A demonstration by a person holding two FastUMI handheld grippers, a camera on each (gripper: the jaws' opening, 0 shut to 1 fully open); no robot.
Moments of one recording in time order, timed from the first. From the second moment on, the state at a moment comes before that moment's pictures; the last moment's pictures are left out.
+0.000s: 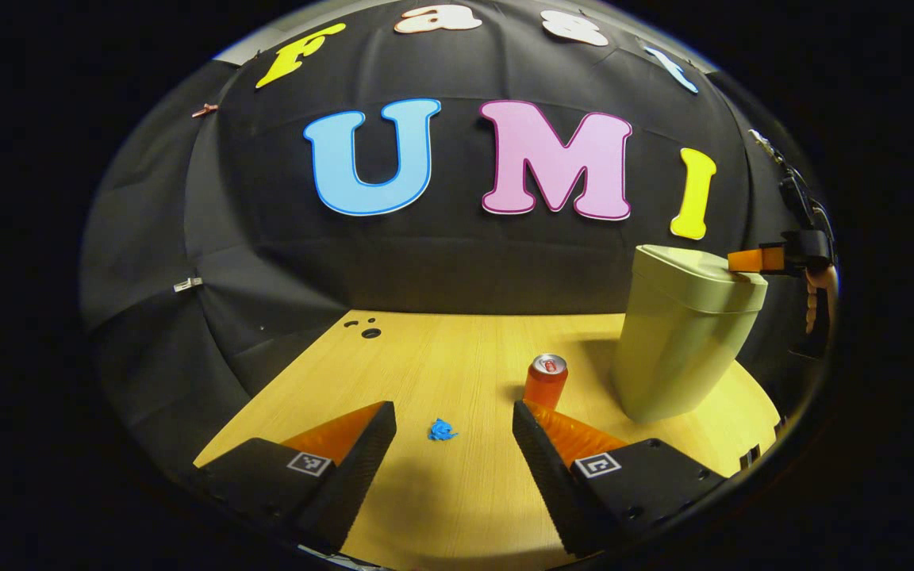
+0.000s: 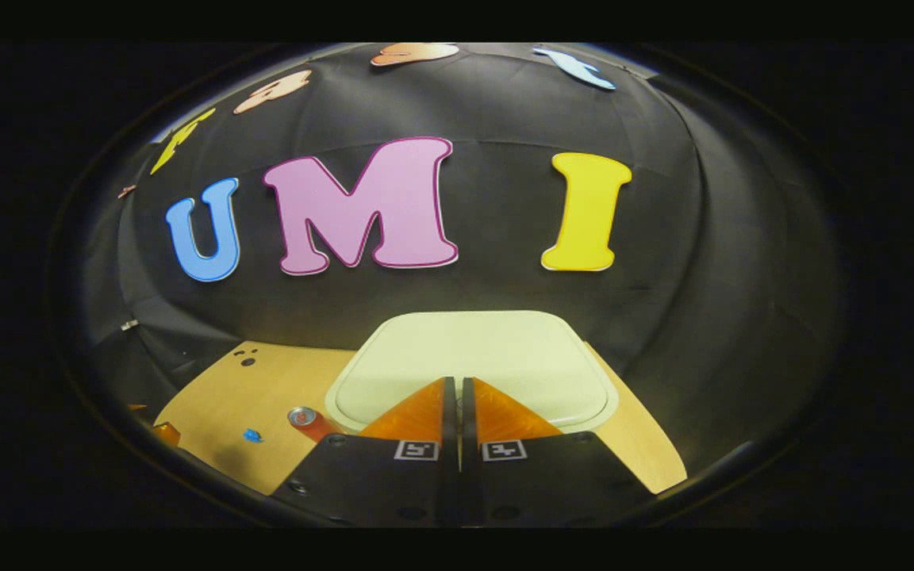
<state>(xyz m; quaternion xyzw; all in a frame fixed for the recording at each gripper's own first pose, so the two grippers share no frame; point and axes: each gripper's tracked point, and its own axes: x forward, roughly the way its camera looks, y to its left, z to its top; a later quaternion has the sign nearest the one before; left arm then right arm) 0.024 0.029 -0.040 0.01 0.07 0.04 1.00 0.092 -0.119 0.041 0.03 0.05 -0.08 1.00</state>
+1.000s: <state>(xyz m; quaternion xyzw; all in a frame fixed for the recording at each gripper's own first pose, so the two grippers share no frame) -0.023 0.077 -0.052 0.01 0.05 0.00 1.00 0.019 -0.082 0.065 0.05 0.01 -0.12 0.99</state>
